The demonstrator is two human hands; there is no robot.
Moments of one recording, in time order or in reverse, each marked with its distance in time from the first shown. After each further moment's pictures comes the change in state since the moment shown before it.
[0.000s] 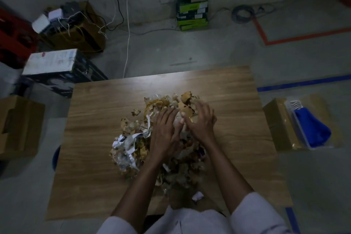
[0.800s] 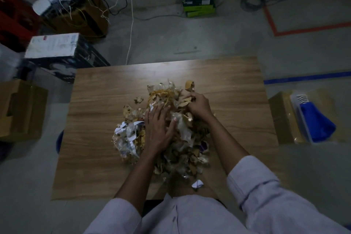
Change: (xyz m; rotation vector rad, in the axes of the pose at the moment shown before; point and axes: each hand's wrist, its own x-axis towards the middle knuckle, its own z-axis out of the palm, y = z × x) left_hand -0.019 -0.041 0.006 0.127 -0.031 -0.119; right_hand 0.048 -0.013 0.015 0.174 -0.417 0.313
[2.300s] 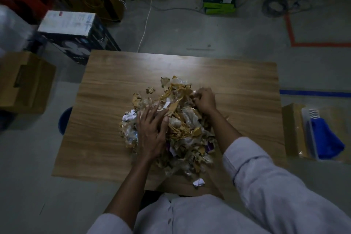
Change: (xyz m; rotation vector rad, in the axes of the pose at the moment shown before) left_hand -0.044 -0.030 -0.022 -0.203 0.236 -0.107; right_hand 0.051 0.025 0.039 -0.351 -0.029 -0.106
